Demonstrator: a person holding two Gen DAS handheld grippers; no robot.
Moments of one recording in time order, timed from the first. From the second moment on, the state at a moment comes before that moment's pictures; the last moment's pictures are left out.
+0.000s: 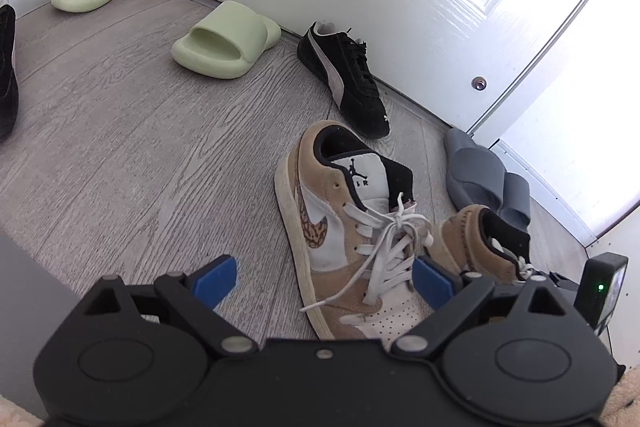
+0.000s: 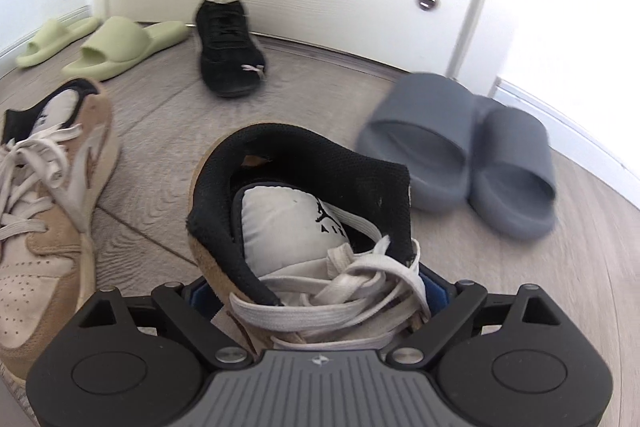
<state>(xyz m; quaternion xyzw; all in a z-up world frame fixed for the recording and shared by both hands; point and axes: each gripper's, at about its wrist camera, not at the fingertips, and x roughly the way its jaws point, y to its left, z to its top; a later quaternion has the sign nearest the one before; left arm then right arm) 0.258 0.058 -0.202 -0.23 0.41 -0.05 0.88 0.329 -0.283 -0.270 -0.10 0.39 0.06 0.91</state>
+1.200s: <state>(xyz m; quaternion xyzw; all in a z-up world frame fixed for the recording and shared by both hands) 0.257 0.053 -0.209 -0.20 0.43 -0.02 0.88 0.342 -0.396 -0.277 0.07 0.37 -0.21 0.90</state>
